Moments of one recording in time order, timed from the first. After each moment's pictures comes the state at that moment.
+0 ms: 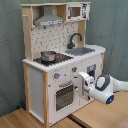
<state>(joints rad) -0.69 -1.33 1.63 -2.39 -1.14 2.85 1.70</state>
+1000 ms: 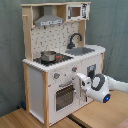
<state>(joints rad) -0.79 -1.48 1.63 -2.35 -1.14 3.06 1.84</state>
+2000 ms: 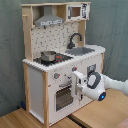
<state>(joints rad) -0.87 -1.48 1.62 -2.26 -1.14 3.06 1.90</state>
